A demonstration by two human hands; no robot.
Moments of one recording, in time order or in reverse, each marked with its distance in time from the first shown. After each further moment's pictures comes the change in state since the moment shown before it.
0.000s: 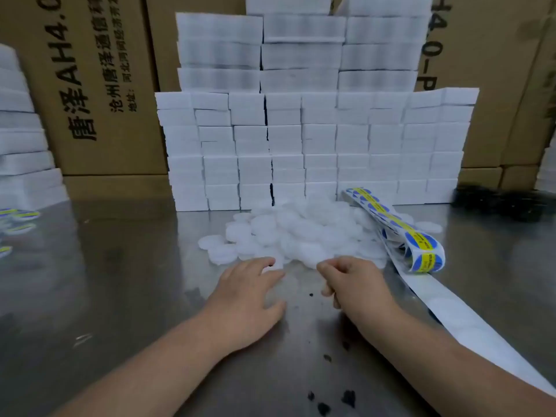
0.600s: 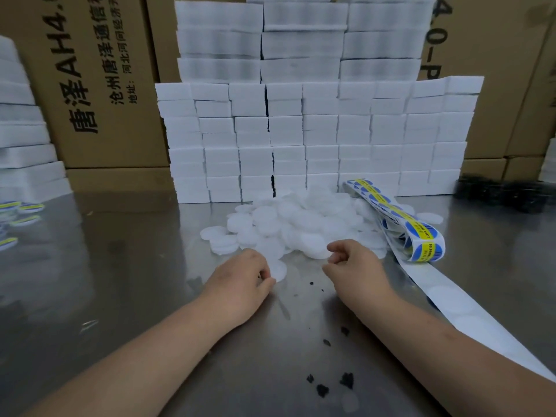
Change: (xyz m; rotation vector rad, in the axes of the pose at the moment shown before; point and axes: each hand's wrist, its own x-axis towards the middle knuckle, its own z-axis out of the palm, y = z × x) left_hand 0.007 -0.009 0.001 -0.084 0.085 -0.082; right_hand 0.004 0.001 -0.001 -0.163 0.037 -0.077
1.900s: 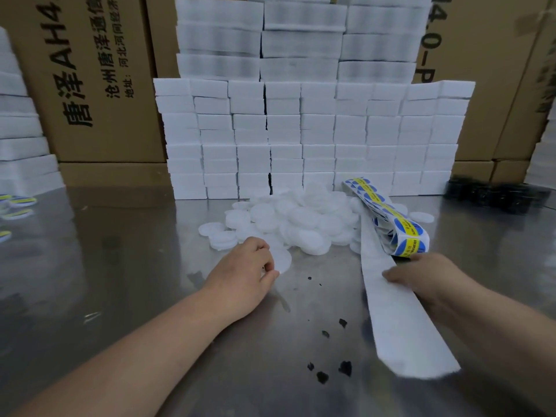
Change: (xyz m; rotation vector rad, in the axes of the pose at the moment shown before) left_hand -0.003 0.002 -0.002 -0.036 0.037 0.100; right_hand -0.018 -0.005 -0.082 0.030 0.026 0.567
